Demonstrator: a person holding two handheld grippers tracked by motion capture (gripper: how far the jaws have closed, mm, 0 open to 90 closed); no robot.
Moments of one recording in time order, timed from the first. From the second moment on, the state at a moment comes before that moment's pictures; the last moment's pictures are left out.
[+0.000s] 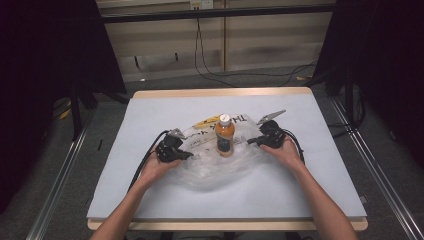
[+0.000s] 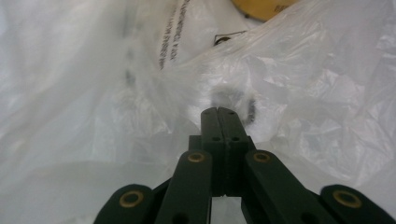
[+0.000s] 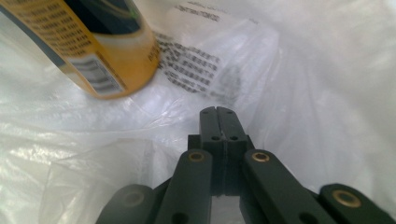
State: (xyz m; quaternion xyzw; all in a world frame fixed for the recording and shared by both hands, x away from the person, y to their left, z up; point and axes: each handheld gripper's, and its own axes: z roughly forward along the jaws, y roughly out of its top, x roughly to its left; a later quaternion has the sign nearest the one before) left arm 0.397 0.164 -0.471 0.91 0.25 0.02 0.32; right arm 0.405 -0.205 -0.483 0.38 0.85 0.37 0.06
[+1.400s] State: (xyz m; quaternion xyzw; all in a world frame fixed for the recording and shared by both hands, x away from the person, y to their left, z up) left arm 0.395 0.165 -0.440 0.85 0.25 0.05 0.46; right arm 0.401 -0.208 -0.441 0.38 0.77 0.49 0.13
